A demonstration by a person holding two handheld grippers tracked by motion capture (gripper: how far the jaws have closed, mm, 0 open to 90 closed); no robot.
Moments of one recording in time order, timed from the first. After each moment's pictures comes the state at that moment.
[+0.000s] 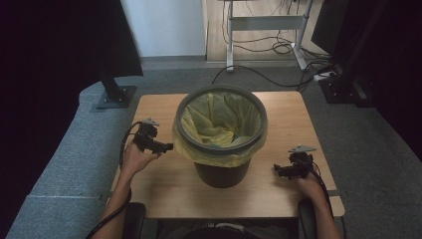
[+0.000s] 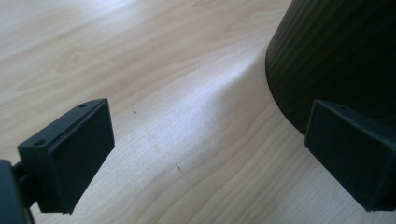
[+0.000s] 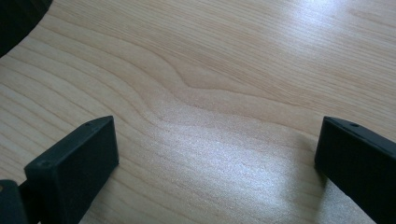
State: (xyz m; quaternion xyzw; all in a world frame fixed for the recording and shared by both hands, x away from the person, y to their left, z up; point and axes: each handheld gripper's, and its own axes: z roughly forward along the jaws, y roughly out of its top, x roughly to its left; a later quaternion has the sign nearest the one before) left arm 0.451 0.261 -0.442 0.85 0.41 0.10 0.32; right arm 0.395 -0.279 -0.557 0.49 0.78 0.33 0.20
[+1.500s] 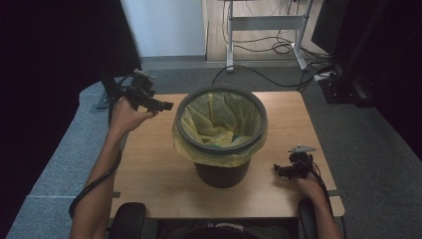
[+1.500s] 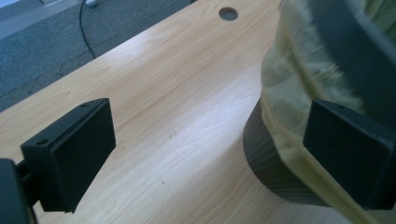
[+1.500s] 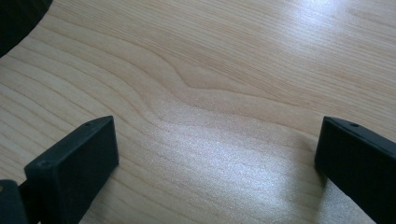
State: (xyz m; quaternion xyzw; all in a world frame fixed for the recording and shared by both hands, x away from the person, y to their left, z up) left arm 0.486 0.241 -0.285 0.85 0.37 0.13 0.34; right arm 0.395 -0.279 -0.557 0.49 0.78 0.33 0.20
